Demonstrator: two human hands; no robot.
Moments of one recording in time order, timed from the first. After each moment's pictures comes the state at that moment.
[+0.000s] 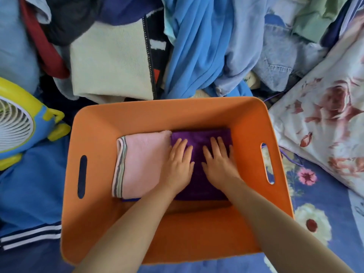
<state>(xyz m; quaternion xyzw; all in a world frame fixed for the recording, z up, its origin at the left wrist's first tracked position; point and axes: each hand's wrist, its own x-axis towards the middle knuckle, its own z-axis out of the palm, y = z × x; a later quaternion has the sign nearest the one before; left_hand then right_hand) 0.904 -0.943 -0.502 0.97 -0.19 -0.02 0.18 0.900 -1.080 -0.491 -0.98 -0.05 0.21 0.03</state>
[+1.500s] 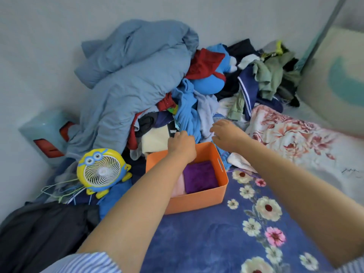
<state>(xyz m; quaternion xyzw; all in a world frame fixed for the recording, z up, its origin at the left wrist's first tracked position) 0.735 -0.958 -0.074 0.99 -0.14 -0.01 -0.04 0.732 -1.105 -0.073 -0.99 -0.12 -0.03 0.09</state>
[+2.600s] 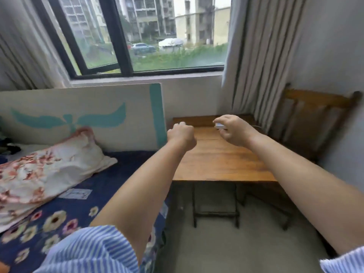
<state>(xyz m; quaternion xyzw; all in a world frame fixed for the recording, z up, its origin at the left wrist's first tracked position) -0.010 -1.164 -0.017 0.65 -0.76 0.01 0.02 -0.172 -1.152 -0.013 -0.79 0.57 -0.22 0.06</state>
